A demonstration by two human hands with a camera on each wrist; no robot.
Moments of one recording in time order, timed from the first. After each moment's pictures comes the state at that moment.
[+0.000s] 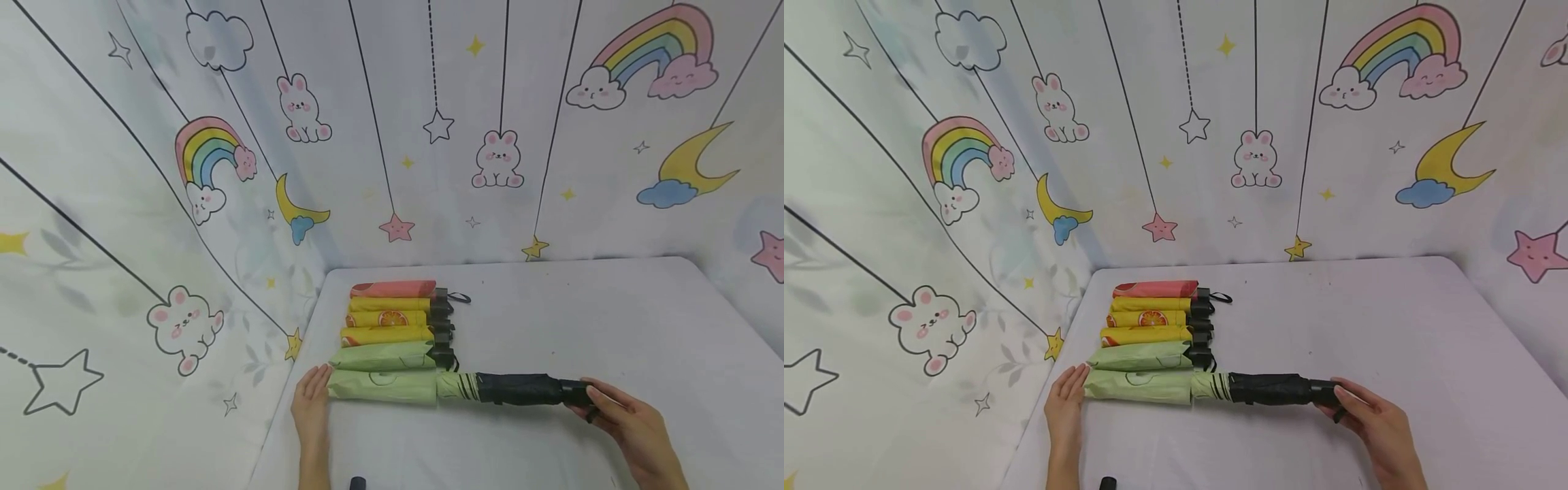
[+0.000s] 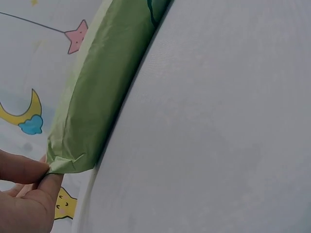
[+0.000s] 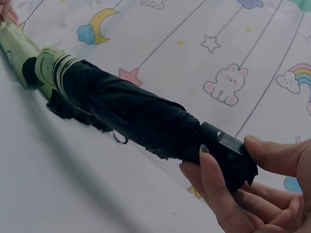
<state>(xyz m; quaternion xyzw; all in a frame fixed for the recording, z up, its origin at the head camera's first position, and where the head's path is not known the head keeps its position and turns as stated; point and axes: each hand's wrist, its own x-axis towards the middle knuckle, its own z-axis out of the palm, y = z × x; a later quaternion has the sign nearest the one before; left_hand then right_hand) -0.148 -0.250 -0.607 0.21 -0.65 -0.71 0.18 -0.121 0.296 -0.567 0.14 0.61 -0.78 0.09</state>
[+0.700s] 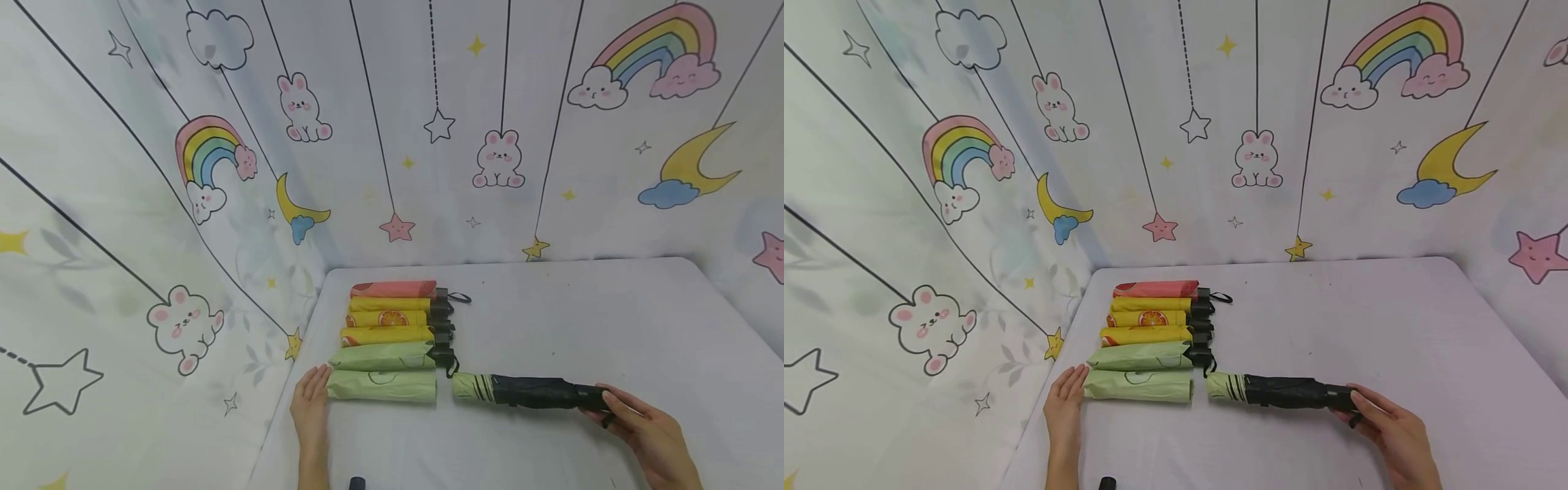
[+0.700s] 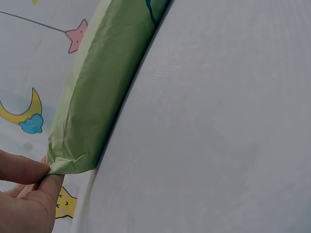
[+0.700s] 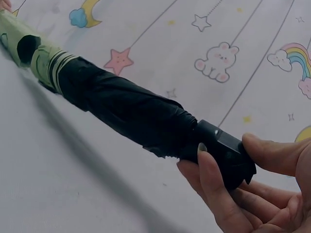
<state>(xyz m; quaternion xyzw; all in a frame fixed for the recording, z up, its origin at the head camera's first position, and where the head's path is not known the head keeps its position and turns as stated) -0.147 -0.250 -0.605 0.21 -0.64 -0.72 0.17 -0.121 0.323 -0.584 0.18 0.58 -0.79 0.11</state>
